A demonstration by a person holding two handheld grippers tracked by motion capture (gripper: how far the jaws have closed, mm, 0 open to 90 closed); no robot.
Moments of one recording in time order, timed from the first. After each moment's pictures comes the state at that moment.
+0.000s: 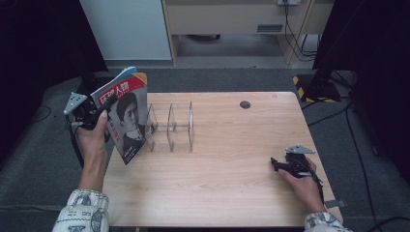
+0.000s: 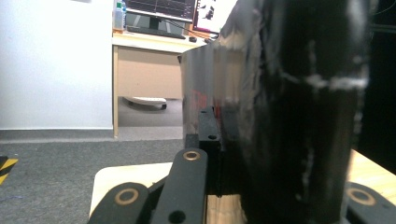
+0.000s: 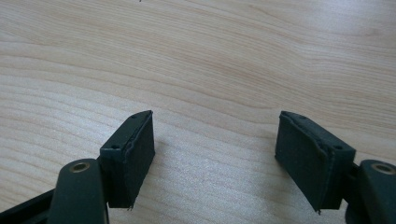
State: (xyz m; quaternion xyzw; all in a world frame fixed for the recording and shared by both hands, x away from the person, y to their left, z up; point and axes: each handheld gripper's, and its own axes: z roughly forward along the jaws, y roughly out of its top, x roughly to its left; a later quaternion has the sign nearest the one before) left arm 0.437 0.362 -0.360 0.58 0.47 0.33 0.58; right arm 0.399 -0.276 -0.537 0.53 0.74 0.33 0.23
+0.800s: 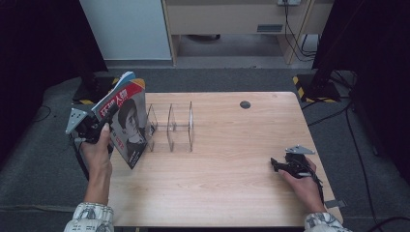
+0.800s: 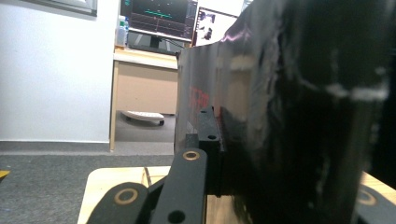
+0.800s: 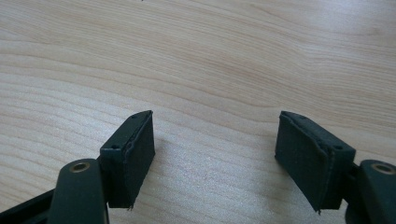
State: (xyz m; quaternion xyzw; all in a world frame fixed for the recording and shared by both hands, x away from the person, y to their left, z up) left arm 0.407 0.356 -0.389 0.54 0.46 0.35 0.61; right arm 0.398 -0.276 -0.537 0.53 0.74 0.34 0.23
